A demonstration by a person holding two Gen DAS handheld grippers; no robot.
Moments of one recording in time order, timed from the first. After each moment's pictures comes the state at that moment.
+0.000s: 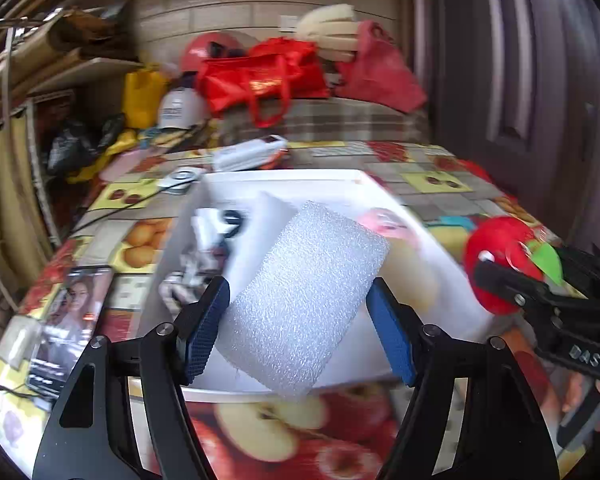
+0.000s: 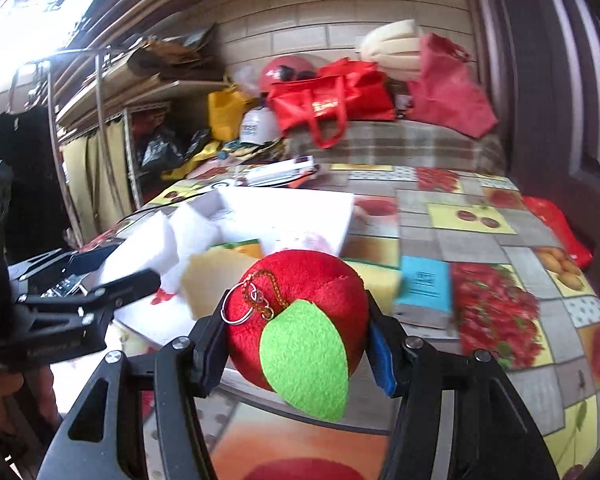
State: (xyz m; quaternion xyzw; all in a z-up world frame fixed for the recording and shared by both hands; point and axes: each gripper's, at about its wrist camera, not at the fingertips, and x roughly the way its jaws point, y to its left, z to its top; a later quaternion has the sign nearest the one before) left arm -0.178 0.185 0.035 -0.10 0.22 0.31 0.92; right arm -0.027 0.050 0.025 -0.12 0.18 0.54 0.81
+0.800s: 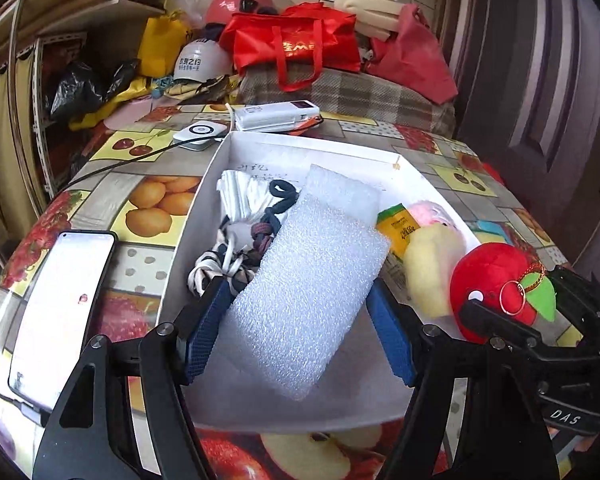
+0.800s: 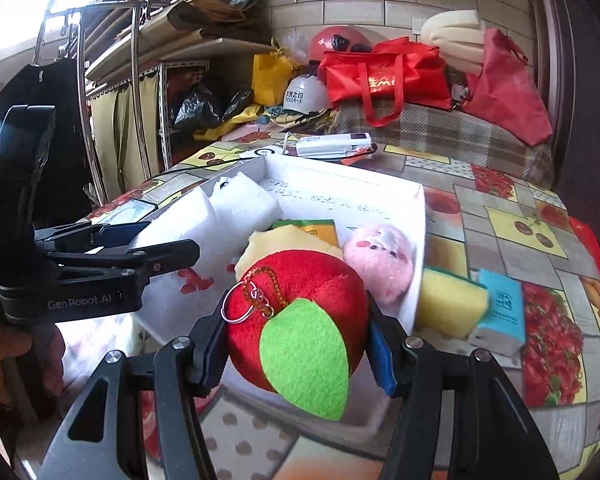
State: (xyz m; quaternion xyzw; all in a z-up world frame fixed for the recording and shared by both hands) left arm -0.179 0.244 0.020 -0.18 0.26 0.30 0.90; right arm -0.052 0.112 0.015 -0.18 0.20 0.57 0.77
